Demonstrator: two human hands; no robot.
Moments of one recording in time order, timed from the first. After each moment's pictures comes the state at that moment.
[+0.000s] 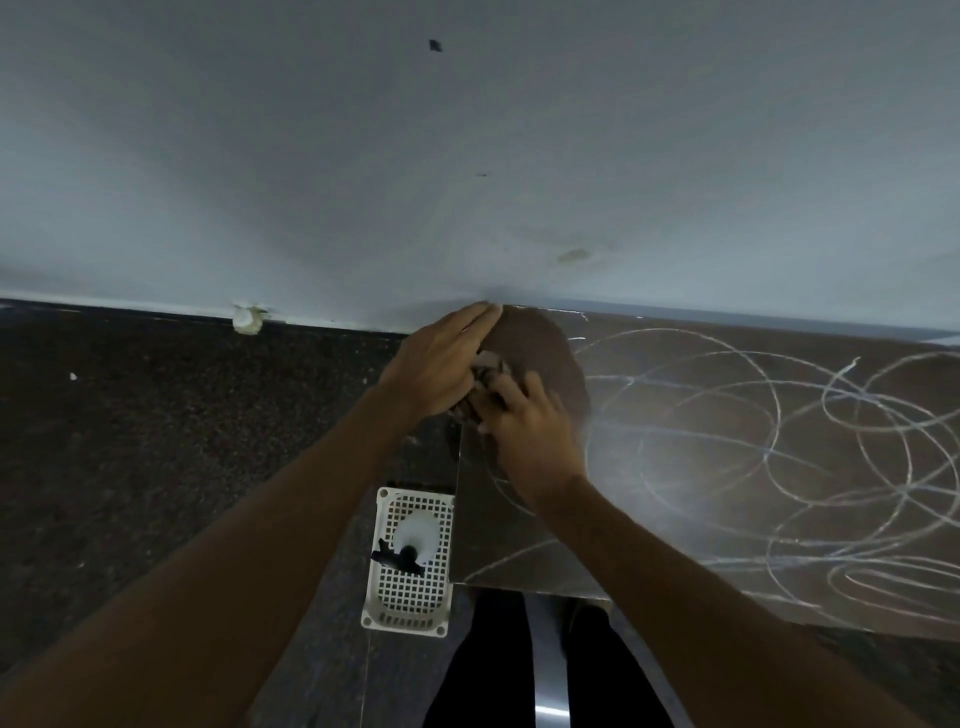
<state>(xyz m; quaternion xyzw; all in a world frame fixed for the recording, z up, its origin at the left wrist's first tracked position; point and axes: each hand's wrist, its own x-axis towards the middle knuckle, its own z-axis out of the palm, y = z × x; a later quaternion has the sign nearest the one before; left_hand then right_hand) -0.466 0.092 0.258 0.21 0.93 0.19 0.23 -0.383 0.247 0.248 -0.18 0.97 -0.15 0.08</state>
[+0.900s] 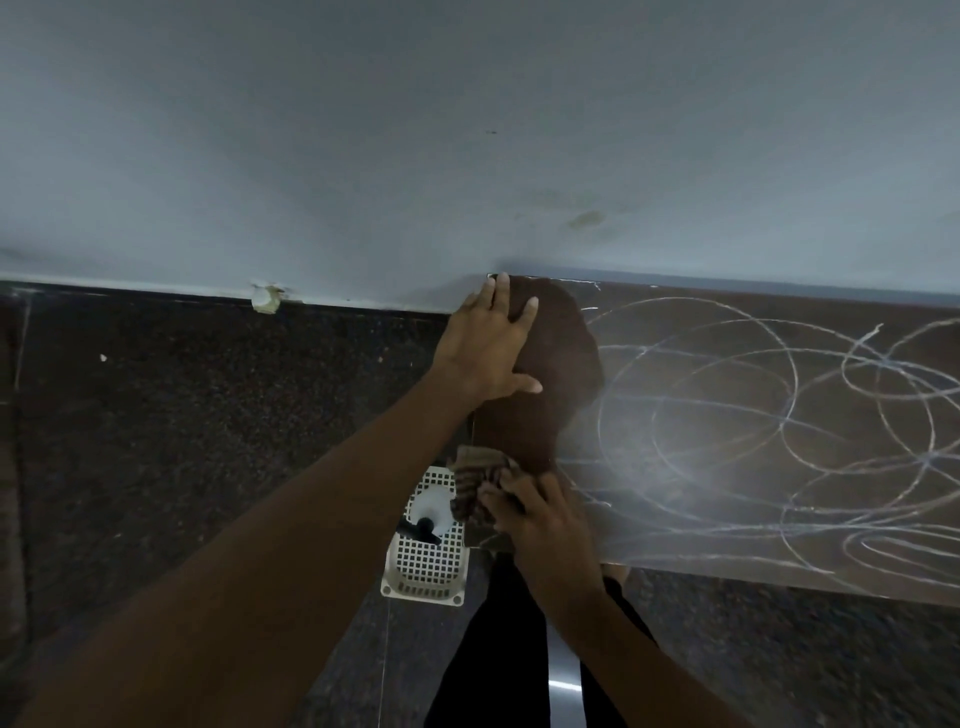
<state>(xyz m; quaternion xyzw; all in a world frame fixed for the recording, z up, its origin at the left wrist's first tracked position) -0.457 0.137 0.273 0.23 0.92 -0.07 0.31 -0.251 0.250 0.244 -0.17 0.96 -0.21 0.11</state>
